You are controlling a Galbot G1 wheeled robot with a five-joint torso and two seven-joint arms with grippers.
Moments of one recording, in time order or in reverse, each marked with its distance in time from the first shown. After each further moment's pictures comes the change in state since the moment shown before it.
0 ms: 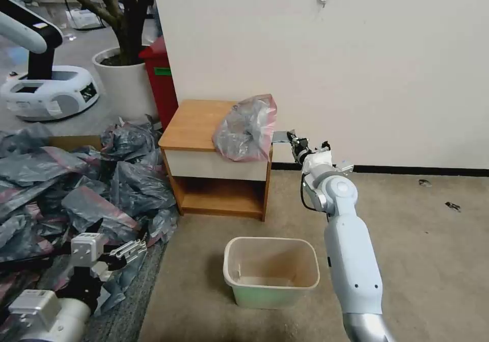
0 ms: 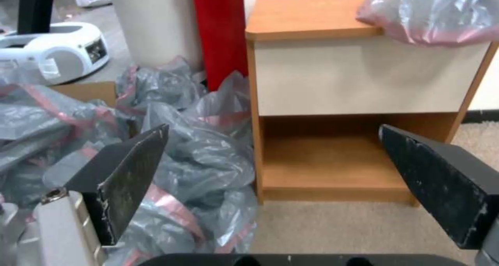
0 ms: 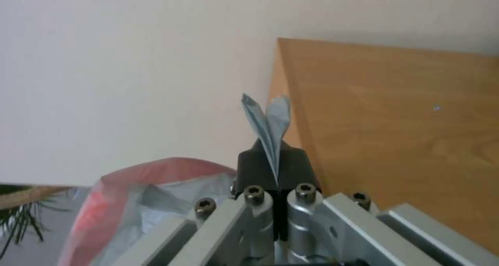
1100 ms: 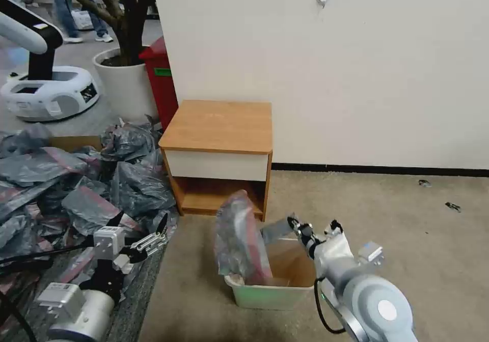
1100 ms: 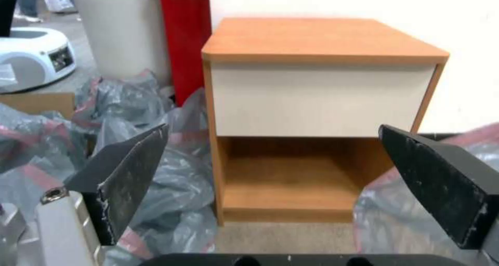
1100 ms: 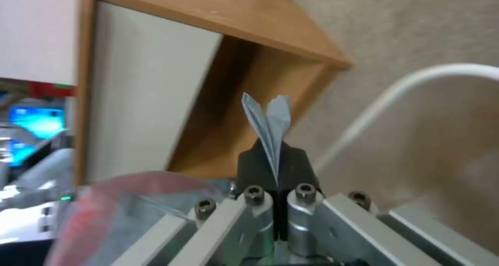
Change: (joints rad) left arm -0.124 -0.032 0.157 0.000 0.055 0.011 0.003; right arm -0.667 -0.275 -0.222 0.633 -0.078 0.107 0.405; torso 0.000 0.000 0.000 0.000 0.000
